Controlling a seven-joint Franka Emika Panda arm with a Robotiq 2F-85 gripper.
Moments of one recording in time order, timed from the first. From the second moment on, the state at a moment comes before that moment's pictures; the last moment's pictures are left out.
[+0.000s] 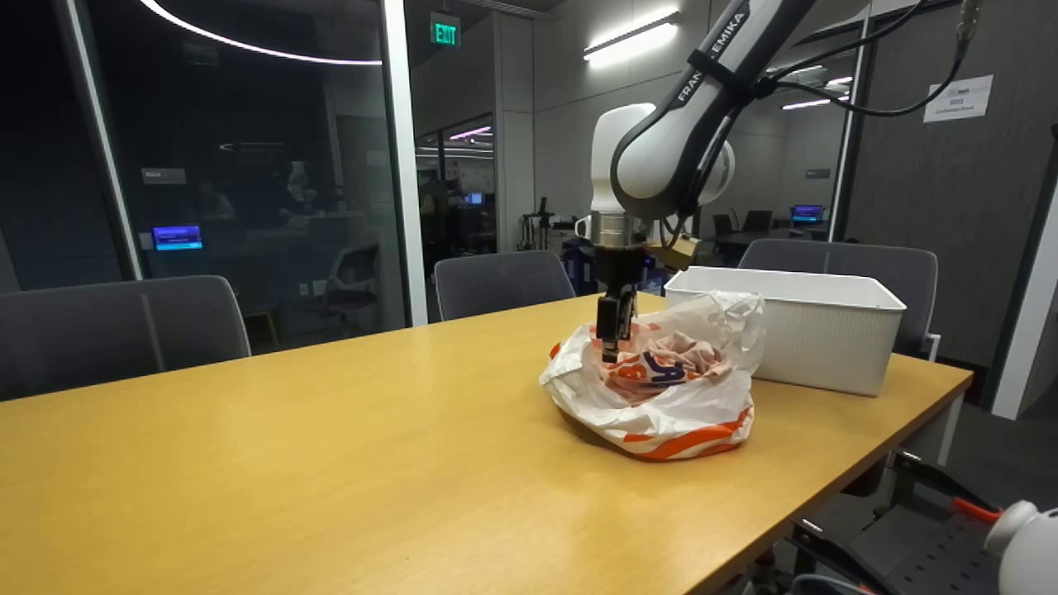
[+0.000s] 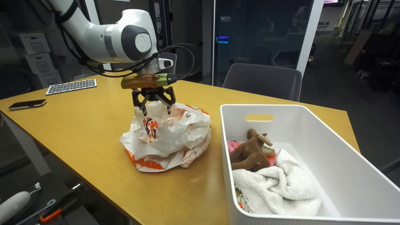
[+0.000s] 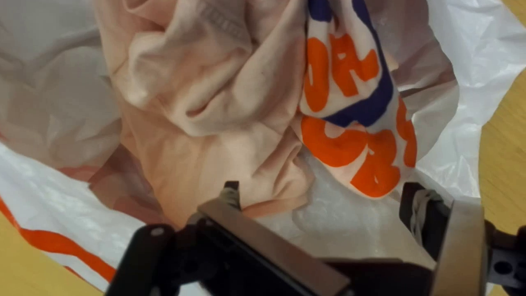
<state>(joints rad) 0.16 0.21 0.12 -2.30 -0.16 2.55 -0.28</state>
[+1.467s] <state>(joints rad) 0.12 0.32 0.27 -2.29 -0.02 2.76 -0.36</state>
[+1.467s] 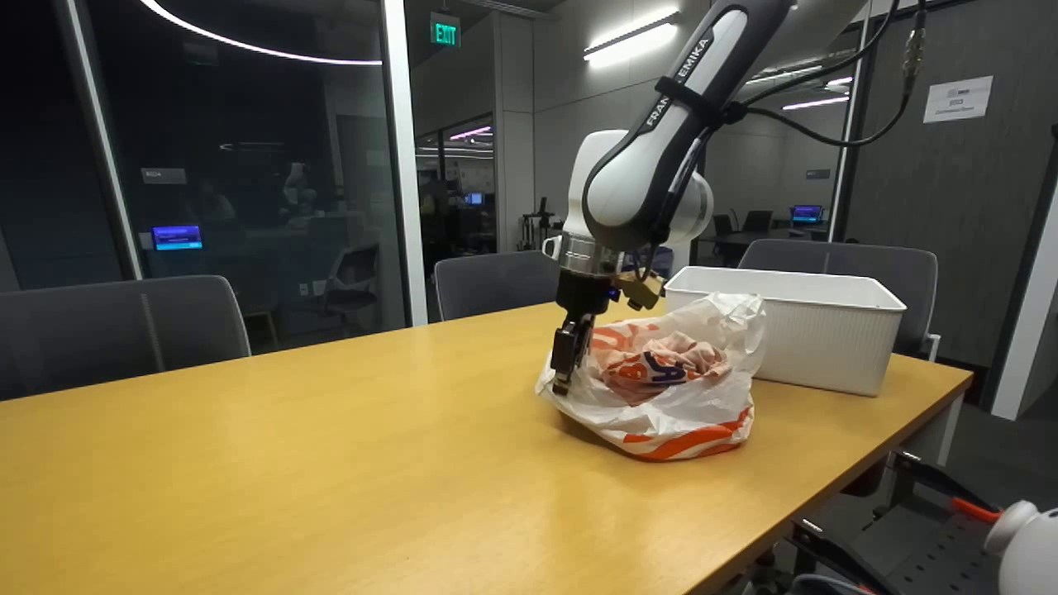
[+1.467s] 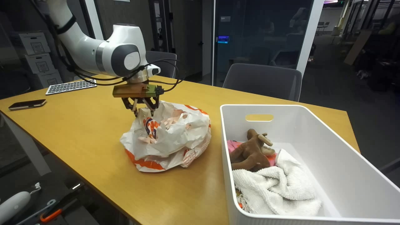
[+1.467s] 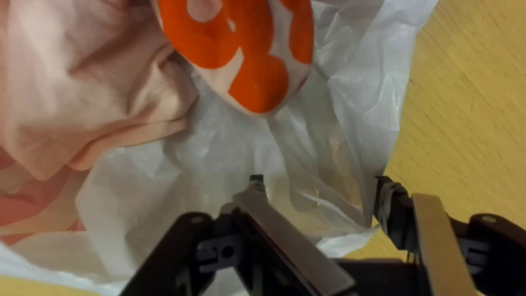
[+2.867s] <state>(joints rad) 0.07 0.06 0.28 -2.22 0.00 2.53 -0.46</state>
